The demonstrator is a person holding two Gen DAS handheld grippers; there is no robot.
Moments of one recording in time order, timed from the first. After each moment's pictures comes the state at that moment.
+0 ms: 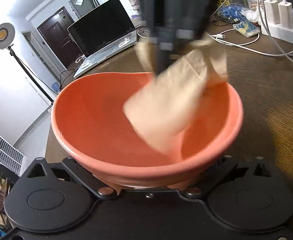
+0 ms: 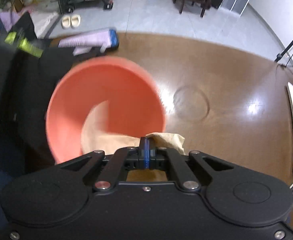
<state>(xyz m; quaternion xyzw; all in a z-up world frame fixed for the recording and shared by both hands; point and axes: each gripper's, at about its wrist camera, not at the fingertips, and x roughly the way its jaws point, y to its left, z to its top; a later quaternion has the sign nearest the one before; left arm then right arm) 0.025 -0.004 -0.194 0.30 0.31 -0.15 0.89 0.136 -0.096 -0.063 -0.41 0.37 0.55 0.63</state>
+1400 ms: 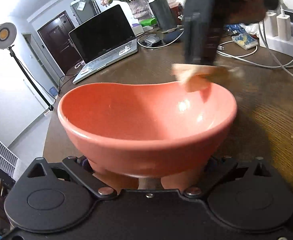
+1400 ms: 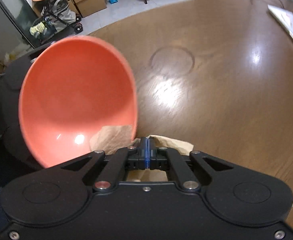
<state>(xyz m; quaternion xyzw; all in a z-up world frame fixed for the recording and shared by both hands) 0.019 0.005 -0.184 0.28 0.29 -0.17 0.90 0.186 -0.135 -0.107 -0.20 0.52 0.50 0.67</state>
